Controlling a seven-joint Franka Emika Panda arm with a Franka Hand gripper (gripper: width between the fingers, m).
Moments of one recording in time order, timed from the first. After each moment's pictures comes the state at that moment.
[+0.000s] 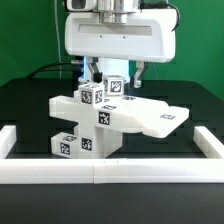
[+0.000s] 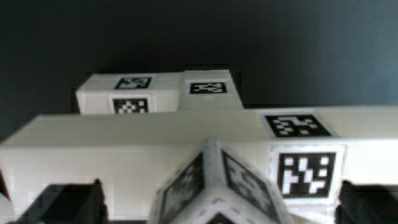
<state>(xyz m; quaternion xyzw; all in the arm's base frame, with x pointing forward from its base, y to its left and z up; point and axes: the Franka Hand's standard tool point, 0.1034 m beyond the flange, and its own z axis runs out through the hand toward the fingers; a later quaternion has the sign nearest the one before) 0.529 -0.016 0.117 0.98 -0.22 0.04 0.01</state>
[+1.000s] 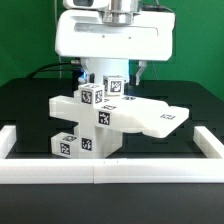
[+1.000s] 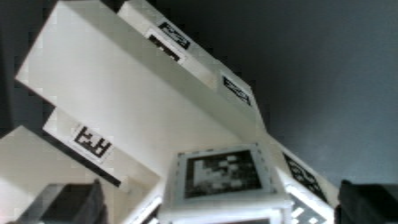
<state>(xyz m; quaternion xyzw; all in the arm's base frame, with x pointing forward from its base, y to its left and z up) 0.529 -0.022 0.117 1.00 0.06 0.04 0.03</state>
